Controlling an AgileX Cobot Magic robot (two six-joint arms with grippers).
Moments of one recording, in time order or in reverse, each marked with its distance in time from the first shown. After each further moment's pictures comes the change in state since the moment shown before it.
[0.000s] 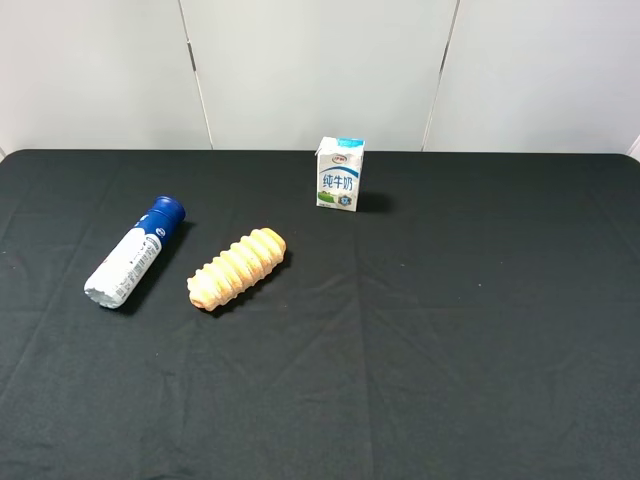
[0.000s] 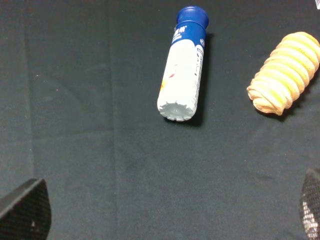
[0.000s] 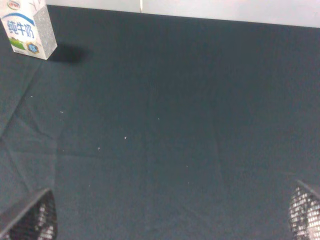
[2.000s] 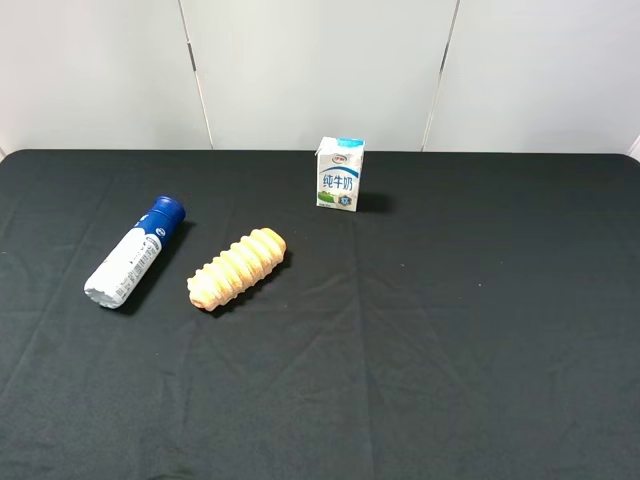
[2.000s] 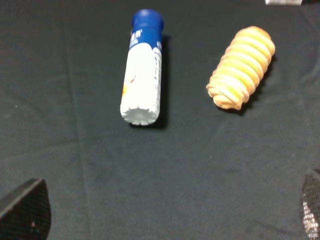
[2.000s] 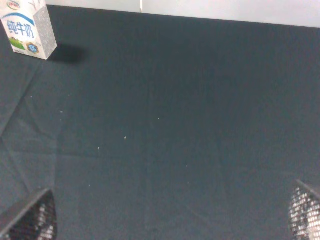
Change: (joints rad) left arm -0.117 0.002 -0.014 -0.031 -0.002 0.004; right arm 0.000 0.000 0.000 0.000 0.000 0.000
